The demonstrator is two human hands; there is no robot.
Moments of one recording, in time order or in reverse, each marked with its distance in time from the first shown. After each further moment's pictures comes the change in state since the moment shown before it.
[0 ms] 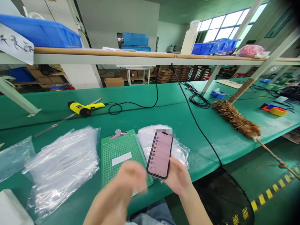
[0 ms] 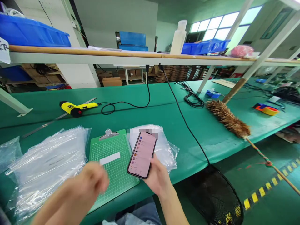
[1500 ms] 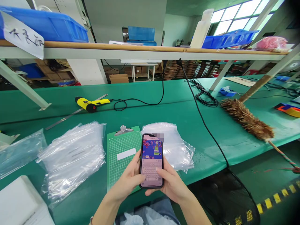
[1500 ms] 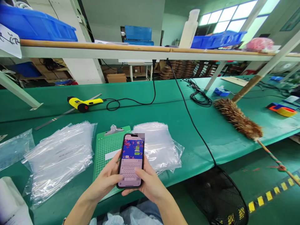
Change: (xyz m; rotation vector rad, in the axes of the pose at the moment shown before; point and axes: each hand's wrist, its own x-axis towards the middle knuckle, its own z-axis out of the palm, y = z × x) left_hand 0.024 -0.022 -0.002 -0.302 -0.316 -0.280; right_hand -0.003 0.030 0.010 -0.304 -0.213 0.149
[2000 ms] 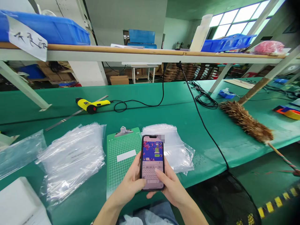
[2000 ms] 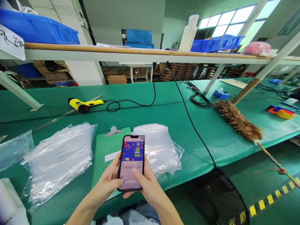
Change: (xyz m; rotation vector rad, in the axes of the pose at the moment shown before) left_hand -0.003 0.004 0.012 0.030 0.050 0.024; right_hand -0.002 0.002 0.009 -0.157 0.125 -0.064
